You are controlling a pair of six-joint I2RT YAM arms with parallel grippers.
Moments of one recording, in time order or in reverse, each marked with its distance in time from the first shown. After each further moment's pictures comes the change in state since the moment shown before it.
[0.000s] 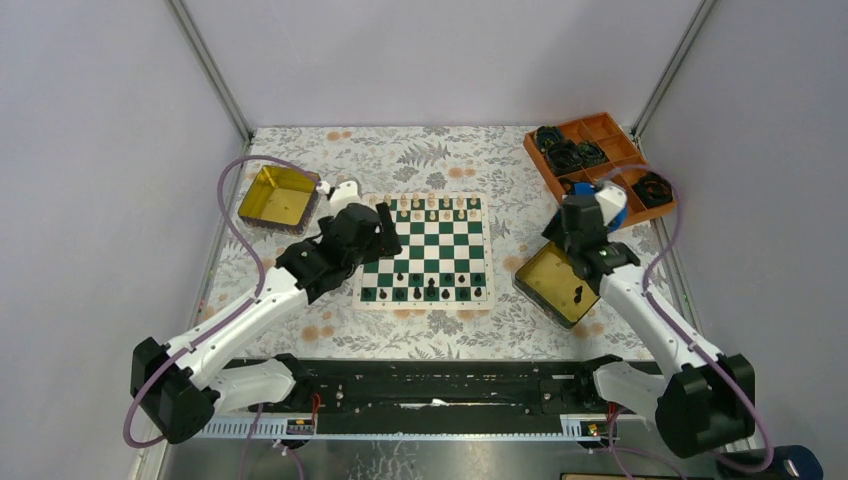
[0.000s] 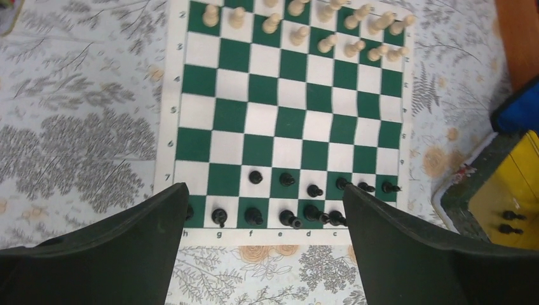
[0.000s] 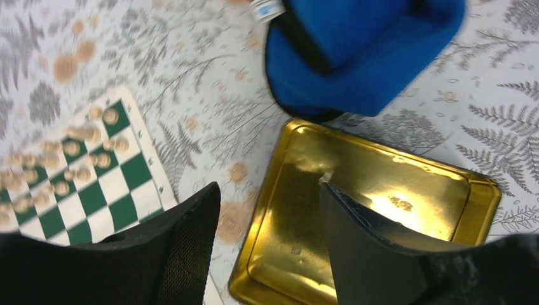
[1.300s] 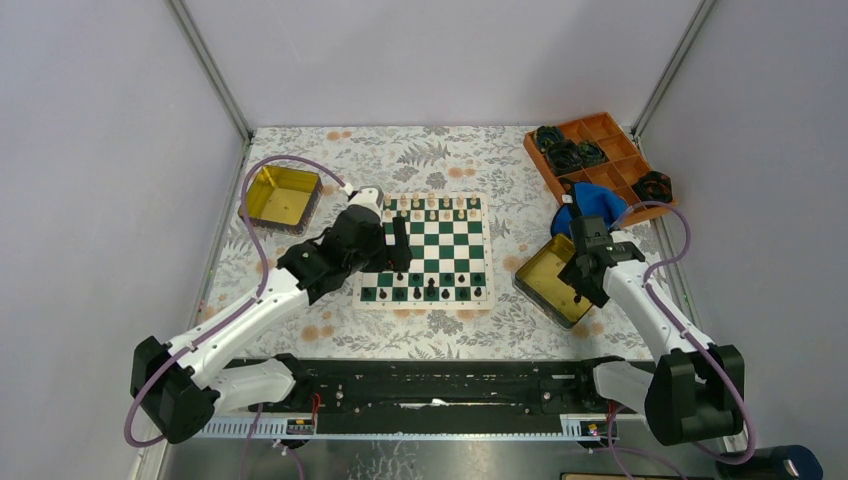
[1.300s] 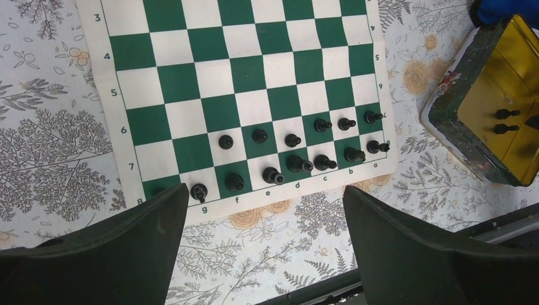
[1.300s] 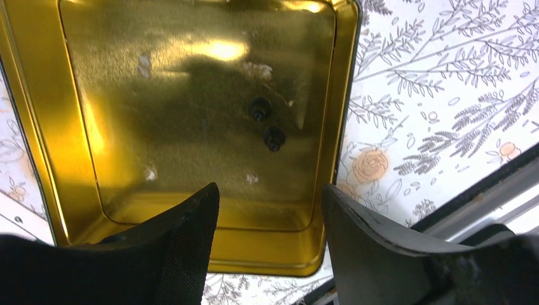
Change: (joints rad) left arm -0.004 0.011 -0.001 0.022 0.270 0.190; right arm -0.046 0.071 0.008 -0.538 -0.026 0.181
